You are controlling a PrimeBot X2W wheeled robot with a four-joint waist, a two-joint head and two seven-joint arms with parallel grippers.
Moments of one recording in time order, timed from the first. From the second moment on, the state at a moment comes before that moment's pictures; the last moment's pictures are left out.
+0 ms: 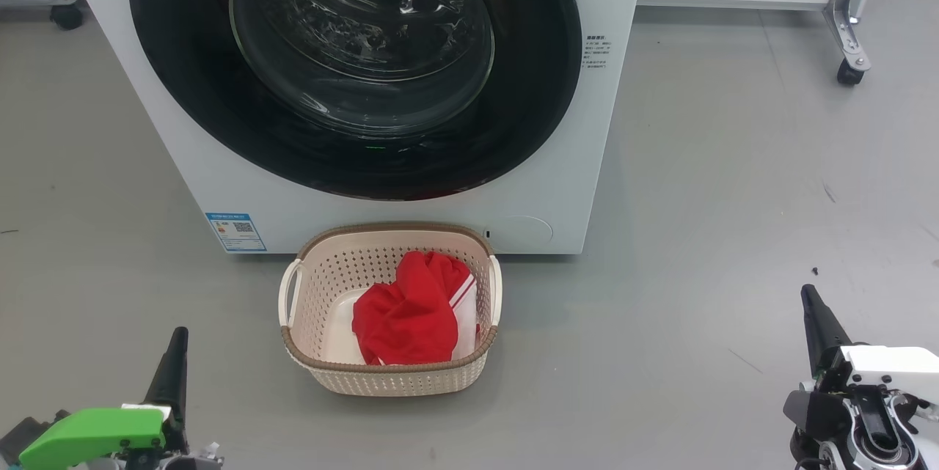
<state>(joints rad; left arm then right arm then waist) -0.04 0.09 -0.01 0.27 -1.68 -0.12 0.04 -0.05 -0.09 -0.05 0.28 1.67 0.12 0.04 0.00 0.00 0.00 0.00</state>
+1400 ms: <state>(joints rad) -0.04 0.09 -0.01 0.28 -1.68 -0.12 0.04 -0.05 -0.09 -0.06 0.28 1.67 0.12 0.05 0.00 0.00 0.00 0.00</state>
